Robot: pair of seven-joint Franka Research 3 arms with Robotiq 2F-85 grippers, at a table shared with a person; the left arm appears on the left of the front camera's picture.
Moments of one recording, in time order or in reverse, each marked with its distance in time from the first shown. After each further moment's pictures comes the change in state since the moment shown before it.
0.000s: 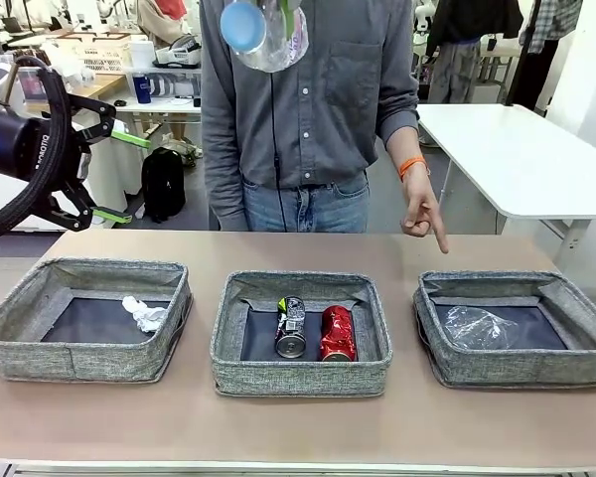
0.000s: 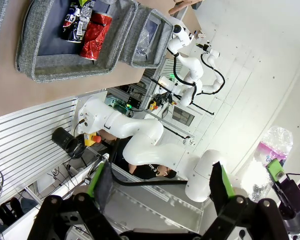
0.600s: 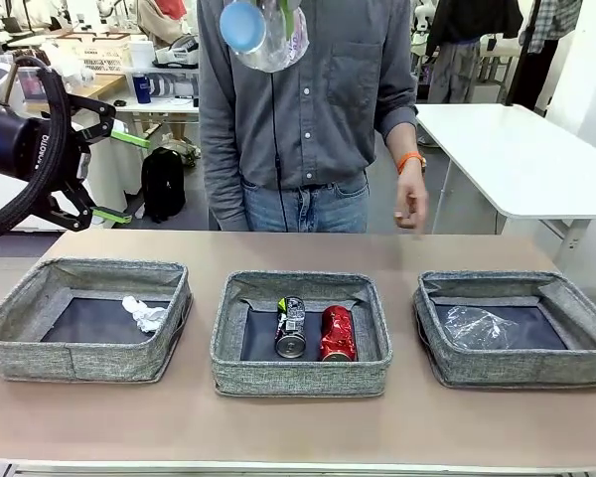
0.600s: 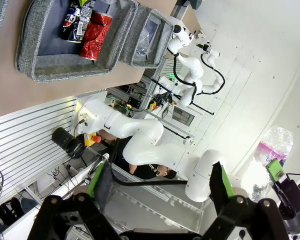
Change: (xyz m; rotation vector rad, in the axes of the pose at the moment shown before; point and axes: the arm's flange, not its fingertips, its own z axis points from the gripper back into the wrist) left arm 0.000 0.000 0.000 0.000 0.000 0.000; right arm 0.000 0.000 0.000 0.000 0.000 0.000
